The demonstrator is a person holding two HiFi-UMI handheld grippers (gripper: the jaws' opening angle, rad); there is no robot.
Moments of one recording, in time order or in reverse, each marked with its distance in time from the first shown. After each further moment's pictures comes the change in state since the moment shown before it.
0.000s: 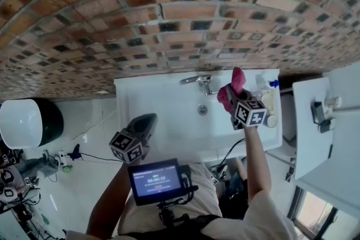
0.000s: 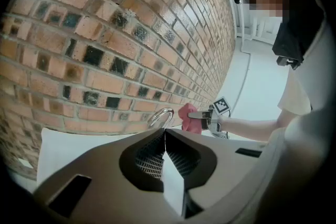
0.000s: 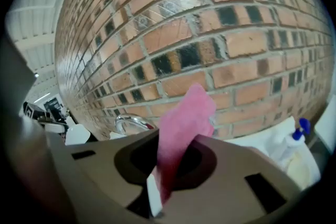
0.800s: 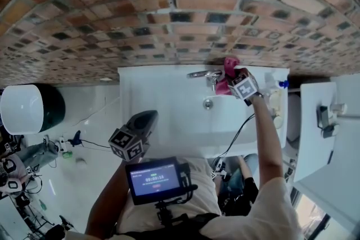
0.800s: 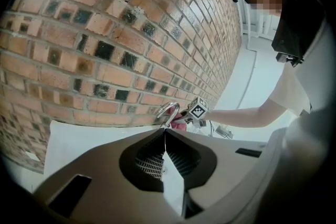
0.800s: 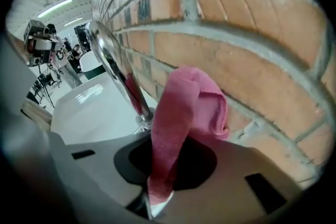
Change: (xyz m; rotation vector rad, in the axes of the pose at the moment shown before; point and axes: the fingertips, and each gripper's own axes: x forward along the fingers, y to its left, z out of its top) left arm -0.011 0.015 -0.018 -0.025 0.037 0.059; right arm 0.118 -0.037 -0.066 -0.629 0.504 0.067
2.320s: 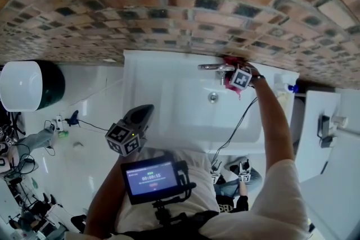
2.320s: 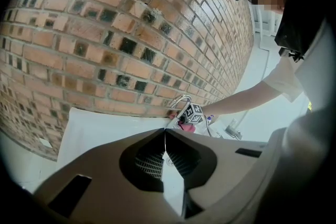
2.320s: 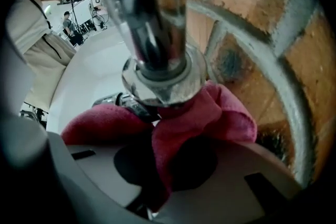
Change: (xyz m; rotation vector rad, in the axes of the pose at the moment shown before) left arm -0.025 0.029 -0.035 -0.070 0.008 0.114; right arm 0.105 0.023 -0.060 -0.578 0.323 0.234
